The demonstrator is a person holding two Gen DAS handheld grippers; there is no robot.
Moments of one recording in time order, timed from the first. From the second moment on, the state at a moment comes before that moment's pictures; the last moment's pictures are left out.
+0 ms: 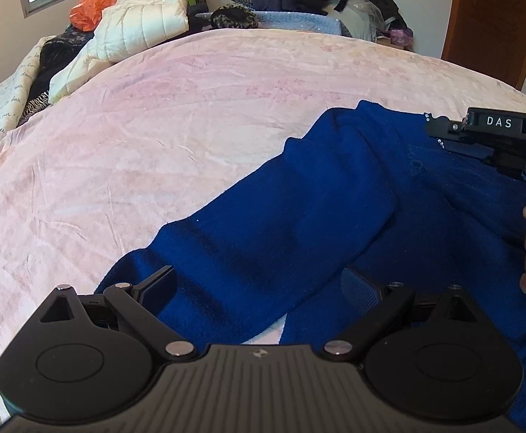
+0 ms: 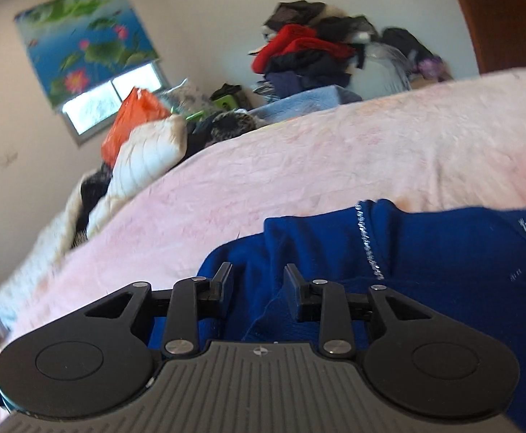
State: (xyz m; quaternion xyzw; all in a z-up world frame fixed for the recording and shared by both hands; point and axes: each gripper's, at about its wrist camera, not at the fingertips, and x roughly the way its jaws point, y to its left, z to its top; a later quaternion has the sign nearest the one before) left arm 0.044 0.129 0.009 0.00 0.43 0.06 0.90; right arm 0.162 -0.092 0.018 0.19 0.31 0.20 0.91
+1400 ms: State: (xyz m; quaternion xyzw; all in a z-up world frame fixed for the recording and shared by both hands) left arm -0.007 0.232 -0.013 0.02 0.43 0.26 0.86; right arm 0.071 0.010 0.040 -0.05 0.30 0.29 0.91
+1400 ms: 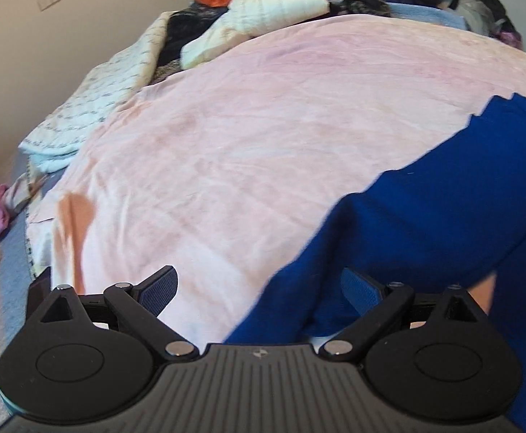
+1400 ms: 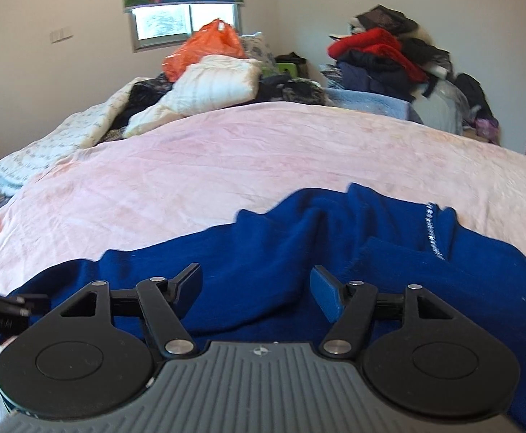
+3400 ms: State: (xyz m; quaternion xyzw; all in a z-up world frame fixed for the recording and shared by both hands) left arm 0.002 0.210 0.008 -0.02 0.40 0.23 0.89; right arm 0.088 -0.145 0.003 0.36 0.32 0.19 0.85
